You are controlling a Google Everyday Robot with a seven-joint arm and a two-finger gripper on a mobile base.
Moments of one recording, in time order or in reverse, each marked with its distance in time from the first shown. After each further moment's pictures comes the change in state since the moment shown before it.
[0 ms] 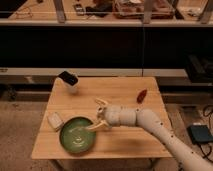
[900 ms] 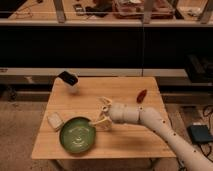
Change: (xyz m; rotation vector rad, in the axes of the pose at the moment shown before) arm -0.008 0.025 -0.014 -0.063 -0.027 0.134
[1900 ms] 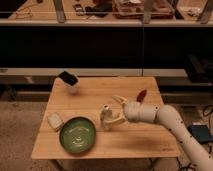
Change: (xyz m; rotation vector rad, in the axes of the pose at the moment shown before) arm -0.016 0.024 -0.063 -0.003 0.001 0.001
